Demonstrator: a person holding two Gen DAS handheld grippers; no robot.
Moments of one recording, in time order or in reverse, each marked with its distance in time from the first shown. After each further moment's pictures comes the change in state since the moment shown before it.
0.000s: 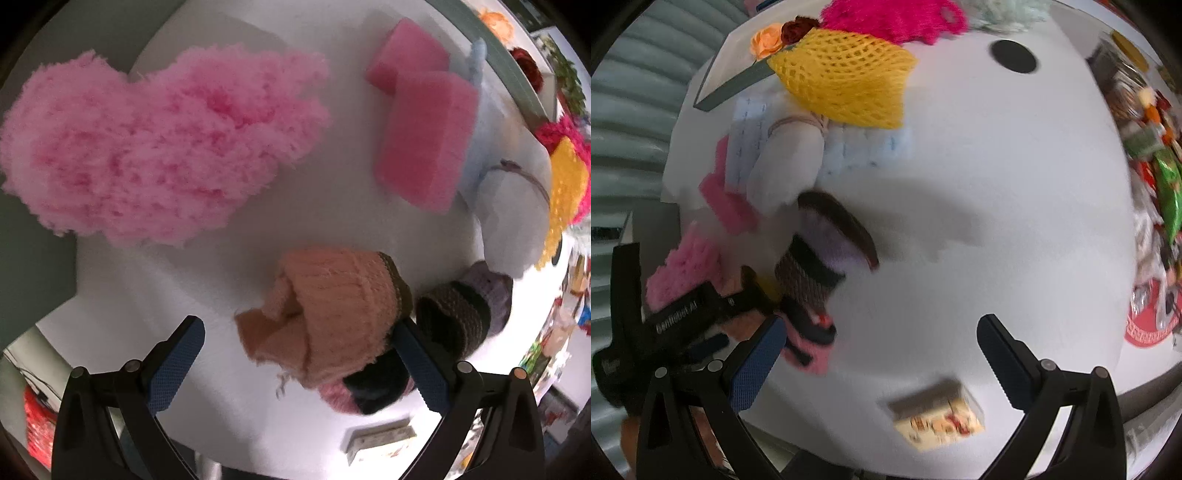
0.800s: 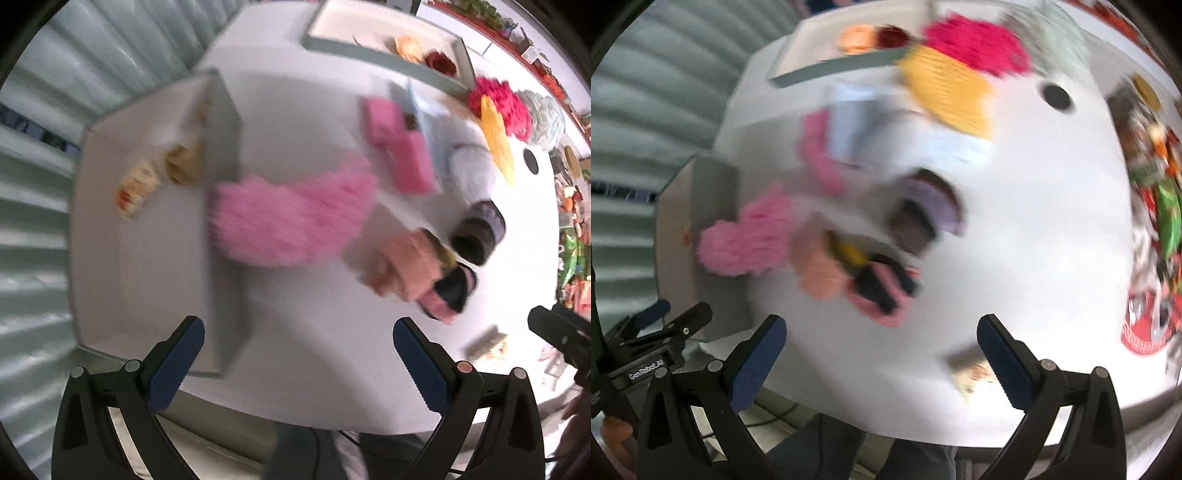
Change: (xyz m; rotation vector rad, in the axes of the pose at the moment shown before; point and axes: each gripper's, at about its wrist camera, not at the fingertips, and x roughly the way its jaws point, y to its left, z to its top) left arm -0.112 0.057 -0.040 0.432 -0.206 0.176; right arm -0.050 0.062 -0.051 -0.077 -0.032 0.018
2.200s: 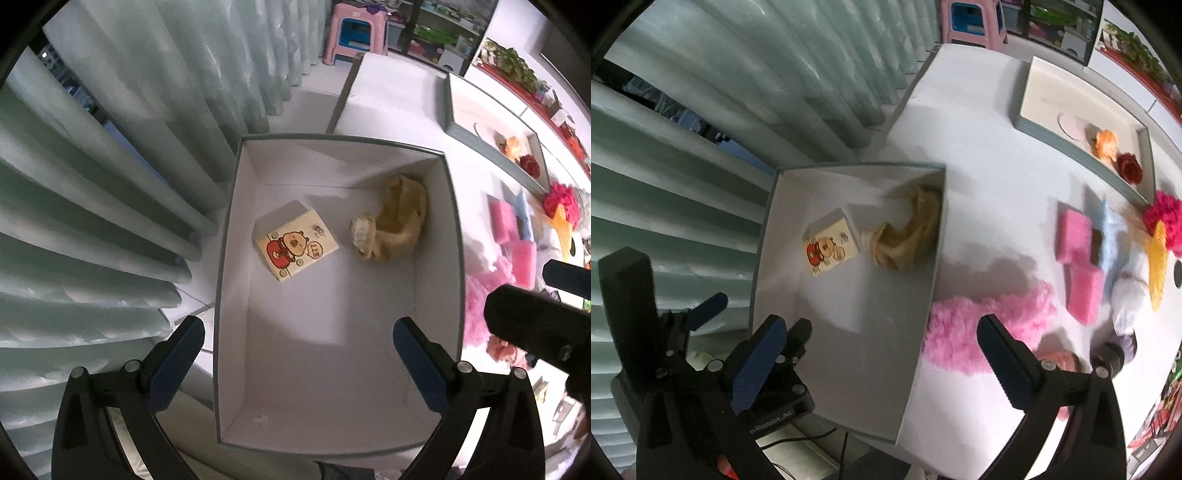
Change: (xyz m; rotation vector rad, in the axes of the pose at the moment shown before) left arm -0.014 0.212 0.034 -0.111 -0.207 0.033; right arm 0.044 0.314 0.049 -0.365 -0.027 0.043
